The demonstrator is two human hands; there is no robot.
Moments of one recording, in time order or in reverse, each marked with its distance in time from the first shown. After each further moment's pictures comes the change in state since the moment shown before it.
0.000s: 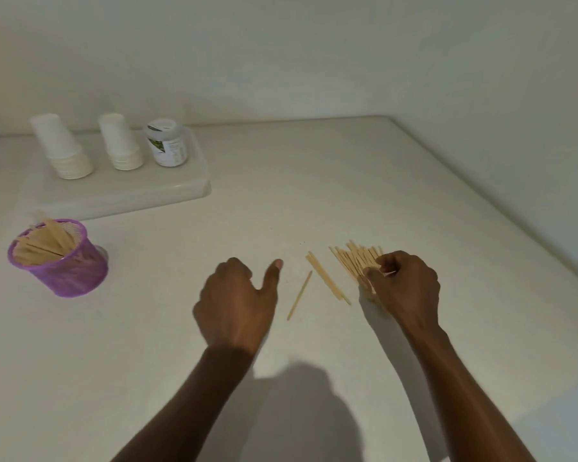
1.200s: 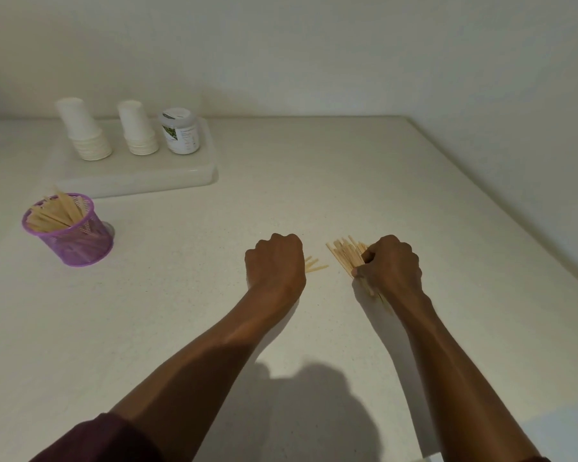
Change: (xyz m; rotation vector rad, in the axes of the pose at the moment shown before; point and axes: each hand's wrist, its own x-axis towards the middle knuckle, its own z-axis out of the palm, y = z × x) left_hand 0.015 0.071 0.041 0.320 -0.279 0.206; right_hand 0.041 -0.006 0.005 -0.225 -0.264 -0.091
